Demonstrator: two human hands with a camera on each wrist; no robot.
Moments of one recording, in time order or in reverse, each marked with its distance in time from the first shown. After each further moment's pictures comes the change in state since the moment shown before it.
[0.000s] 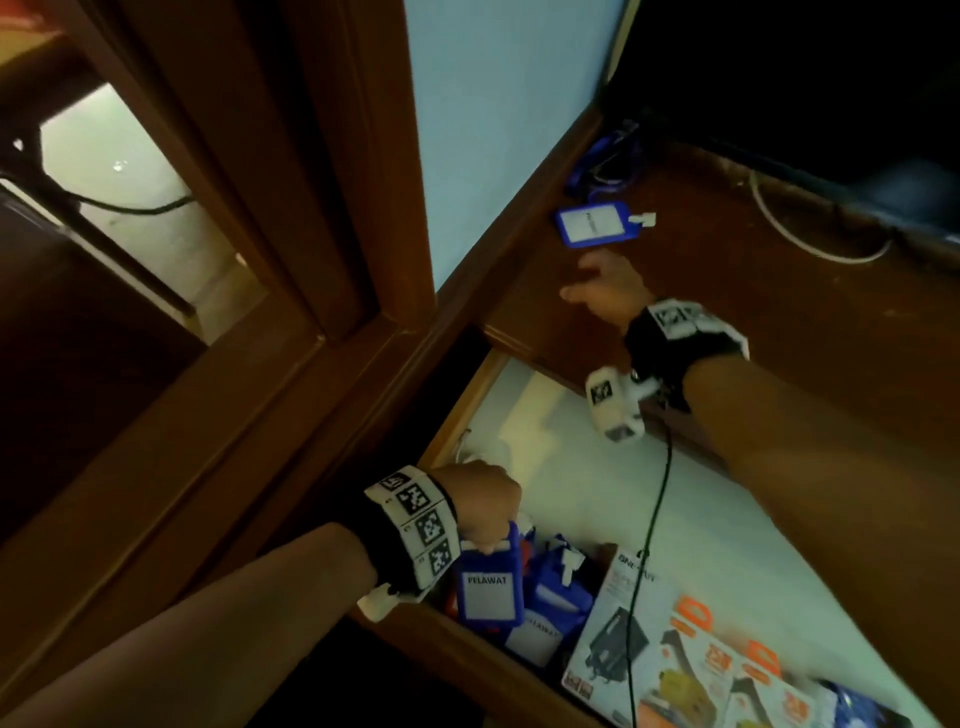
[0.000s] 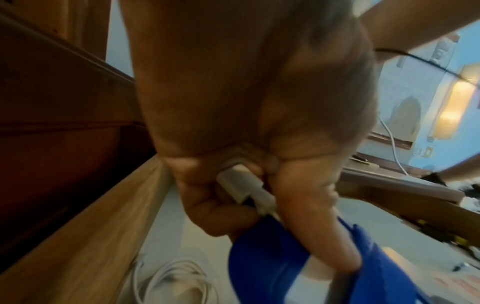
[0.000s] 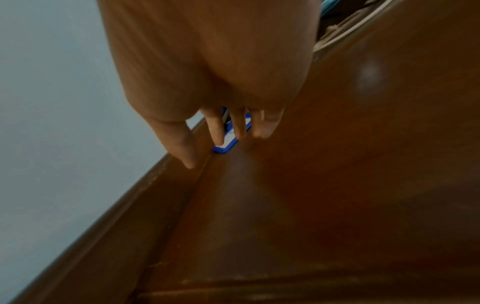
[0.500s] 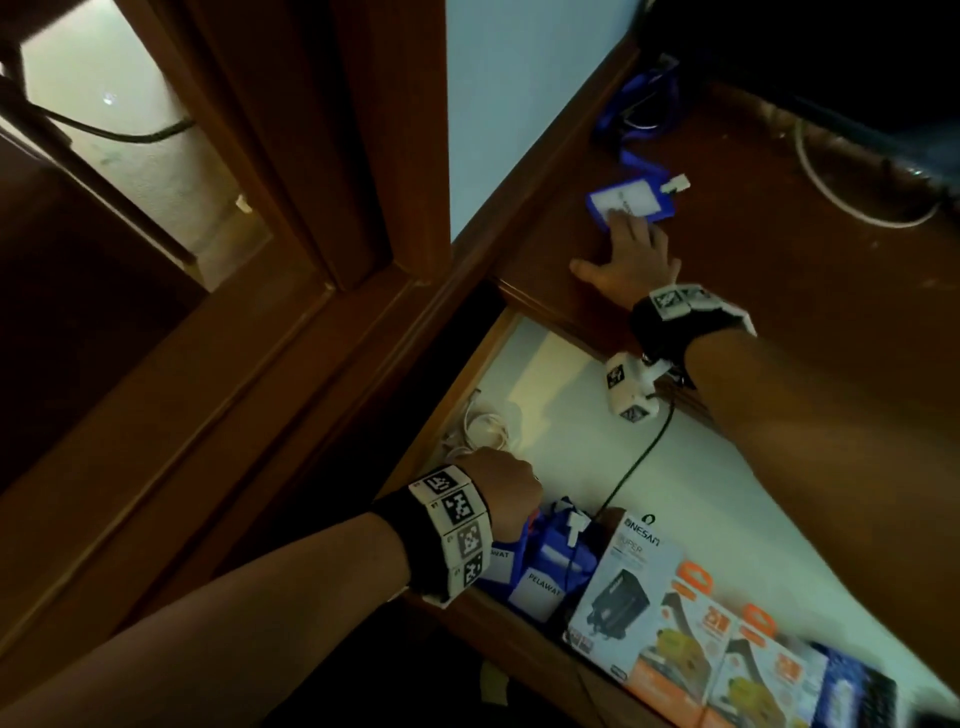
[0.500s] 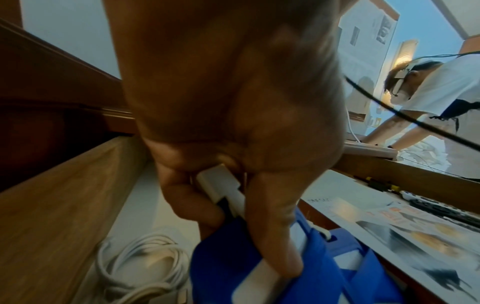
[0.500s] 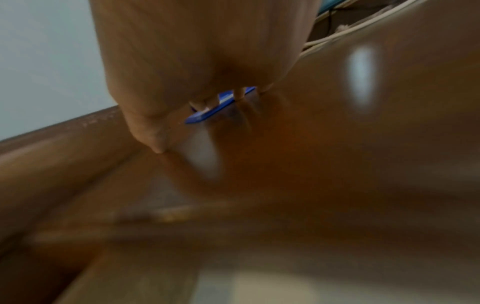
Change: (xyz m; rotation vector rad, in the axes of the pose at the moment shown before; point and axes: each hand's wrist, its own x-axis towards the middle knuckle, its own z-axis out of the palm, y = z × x) left_hand 0.002 0.024 0.028 0.201 0.105 0.030; right_hand 0.009 0.027 0.021 -0.475 0.080 -0.060
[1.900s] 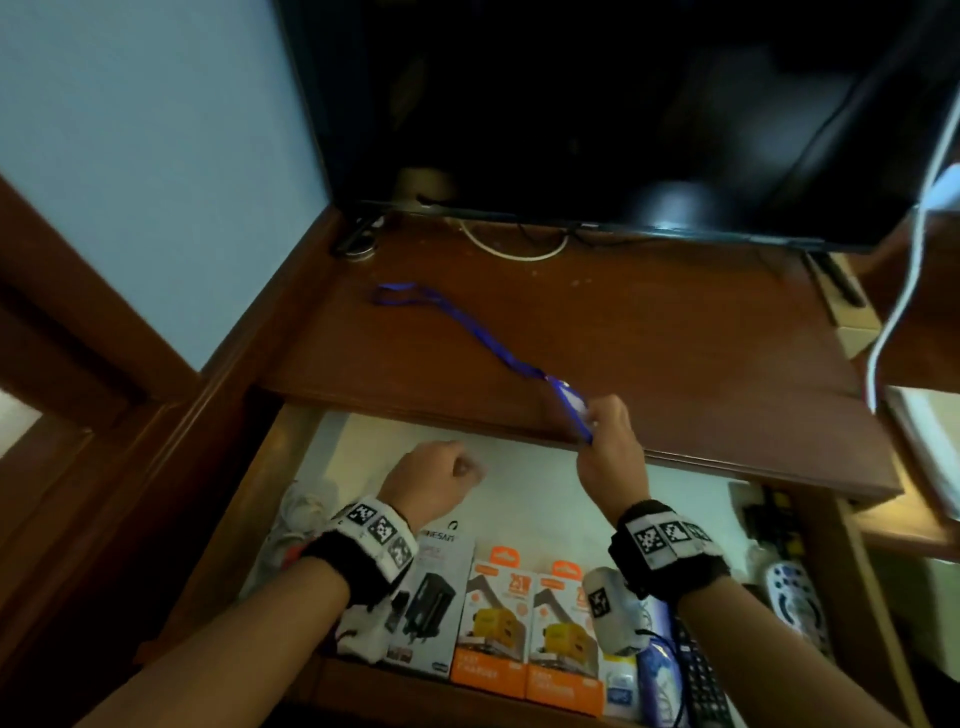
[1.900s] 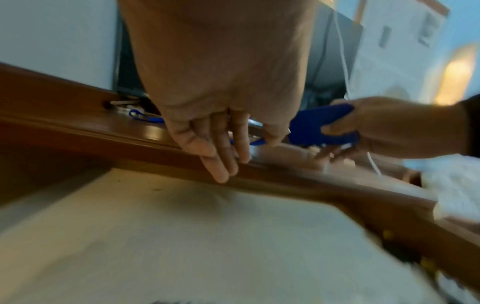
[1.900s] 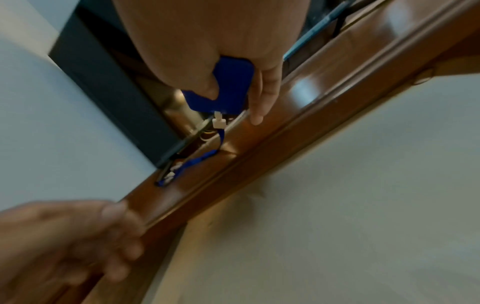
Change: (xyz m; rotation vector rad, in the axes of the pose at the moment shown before) left_hand 0.074 0.157 -0.067 -0.474 0.597 -0.189; right_hand -0.284 0.248 -0.021 0.546 0.541 0.135
